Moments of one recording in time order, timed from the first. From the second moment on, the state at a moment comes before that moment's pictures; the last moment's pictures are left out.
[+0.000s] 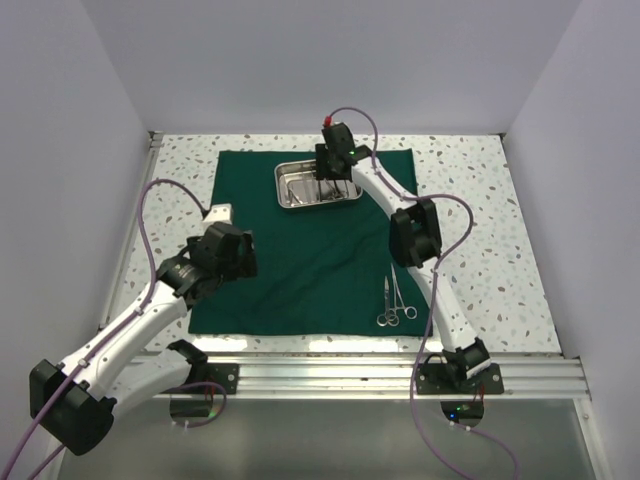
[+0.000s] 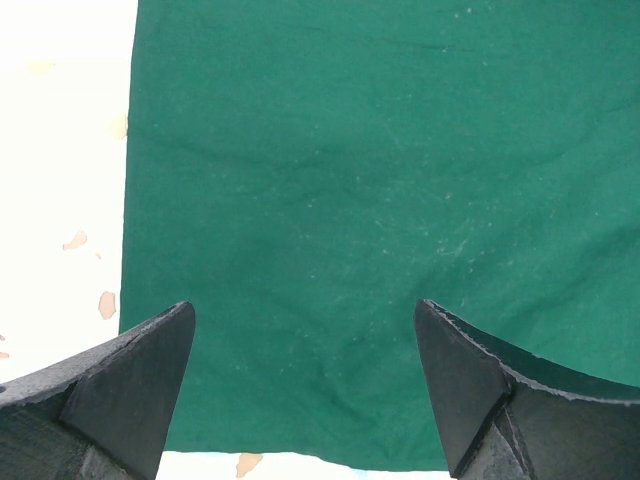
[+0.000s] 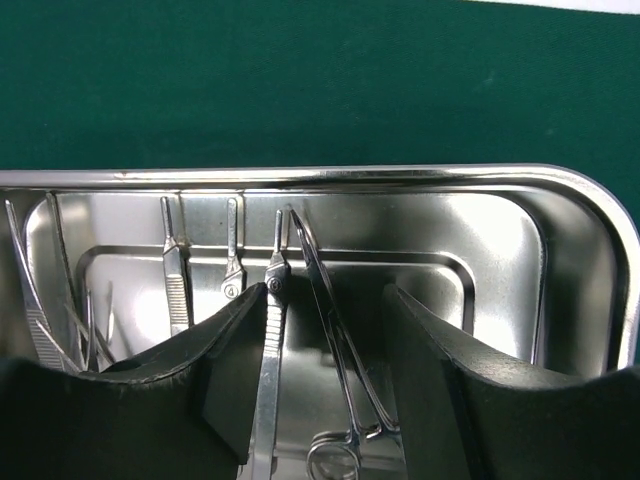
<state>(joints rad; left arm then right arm) -0.54 0.95 0.77 -0.70 -0.41 -0.54 0.48 2.68 2.51 -0.62 0.12 0.35</state>
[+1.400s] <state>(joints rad) -0.59 0.99 0.77 -0.72 -0.46 -0.56 0.41 2.72 2.51 -0.53 0.18 0.24</state>
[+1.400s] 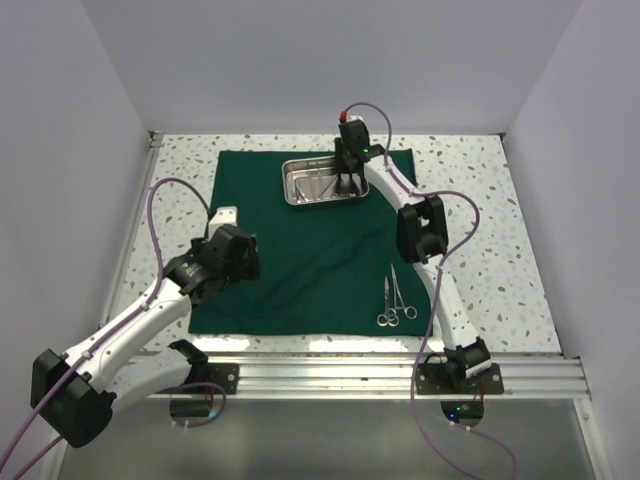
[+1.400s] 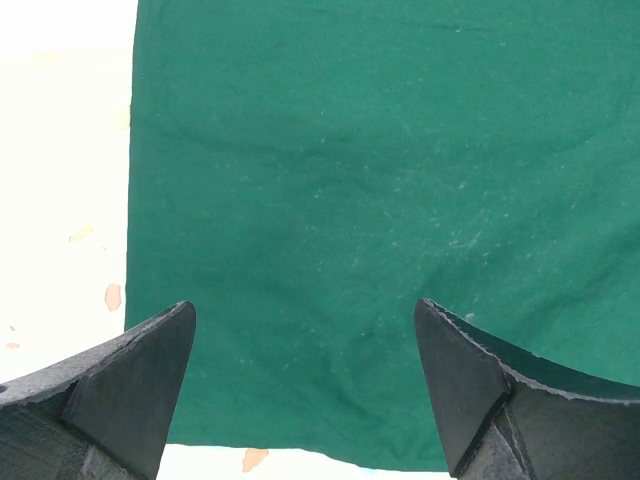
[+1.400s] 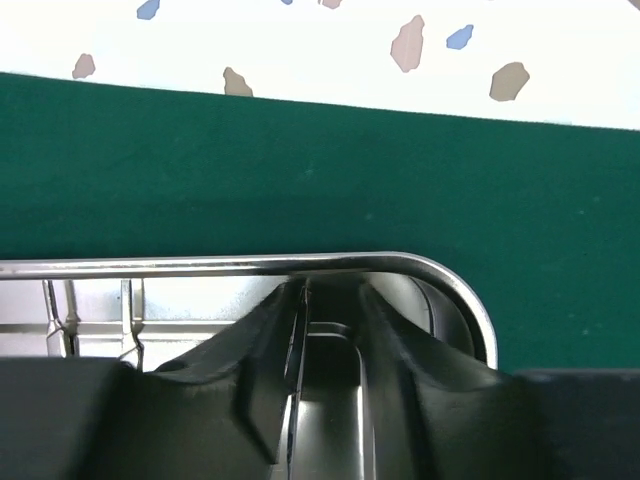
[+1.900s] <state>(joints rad) -0.61 0.99 0.77 -0.73 -0.47 -0.57 0.44 2.73 2.55 -0.60 0.24 0.17</state>
